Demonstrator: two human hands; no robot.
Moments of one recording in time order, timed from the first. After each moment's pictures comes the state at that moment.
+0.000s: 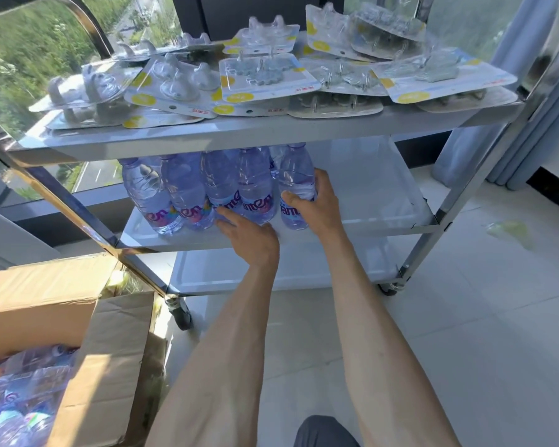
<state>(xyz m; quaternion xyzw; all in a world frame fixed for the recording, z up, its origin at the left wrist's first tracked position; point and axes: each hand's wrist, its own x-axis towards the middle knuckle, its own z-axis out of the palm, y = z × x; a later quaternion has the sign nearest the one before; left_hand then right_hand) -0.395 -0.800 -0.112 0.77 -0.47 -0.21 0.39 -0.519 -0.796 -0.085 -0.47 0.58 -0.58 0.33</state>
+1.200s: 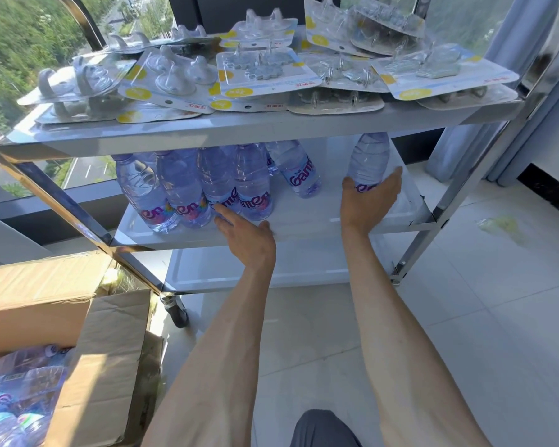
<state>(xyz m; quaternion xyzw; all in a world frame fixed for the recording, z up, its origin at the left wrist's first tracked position) -0.389 -0.796 -0.115 0.76 -0.49 -0.20 0.38 -0.566 -0.795 -0.093 -0.22 0.74 -0.64 0.05</state>
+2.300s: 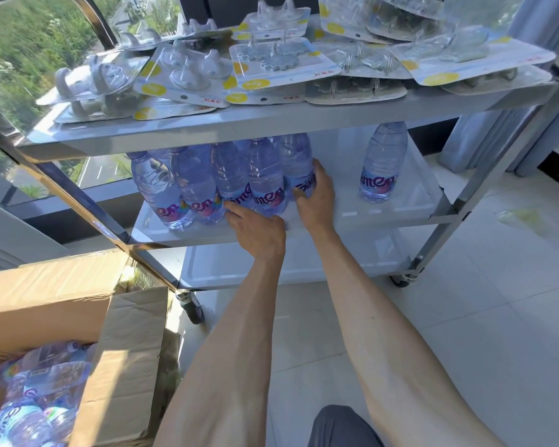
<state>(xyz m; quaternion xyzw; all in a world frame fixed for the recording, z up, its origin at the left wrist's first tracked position) -0.378 -0.803 -0.106 0.77 -0.48 -0.19 0.38 -0.483 -0.835 -0.123 -0.48 0.61 -0.60 0.19</state>
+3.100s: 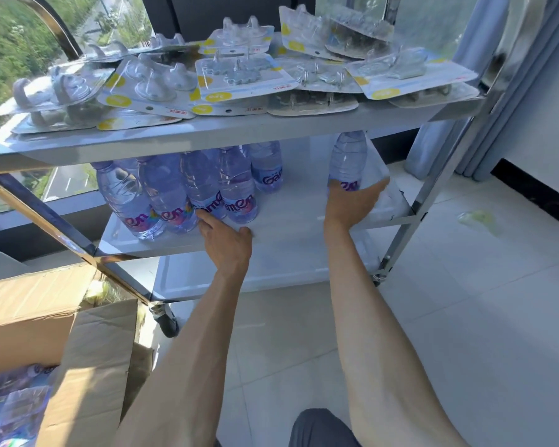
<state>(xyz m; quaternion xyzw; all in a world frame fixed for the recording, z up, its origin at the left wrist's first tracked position) -0.364 -0.796 -0.113 0.75 -0.54 -0.20 0.32 -0.557 -0.792 -0.085 -0.14 0.70 -0.68 0.13</state>
